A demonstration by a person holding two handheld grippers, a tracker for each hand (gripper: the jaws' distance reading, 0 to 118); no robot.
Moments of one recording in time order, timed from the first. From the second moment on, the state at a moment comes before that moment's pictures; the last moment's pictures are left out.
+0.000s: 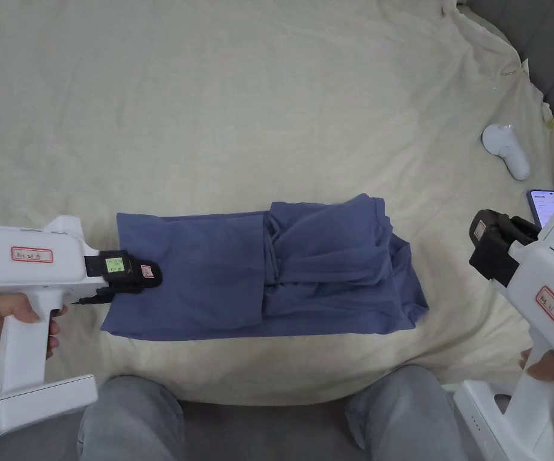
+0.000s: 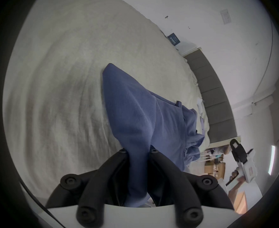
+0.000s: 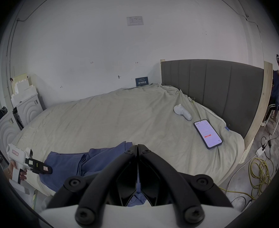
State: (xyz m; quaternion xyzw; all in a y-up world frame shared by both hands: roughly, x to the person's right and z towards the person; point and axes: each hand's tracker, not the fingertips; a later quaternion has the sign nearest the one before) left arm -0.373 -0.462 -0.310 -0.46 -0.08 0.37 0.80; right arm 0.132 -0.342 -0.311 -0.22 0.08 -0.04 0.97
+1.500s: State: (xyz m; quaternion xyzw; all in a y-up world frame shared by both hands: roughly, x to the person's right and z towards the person) left arm -0.151 -0.384 -0.340 -0.51 -0.02 -0.11 0.85; right arm 0.164 -0.334 -0.293 -0.18 0.09 -0.08 0.98
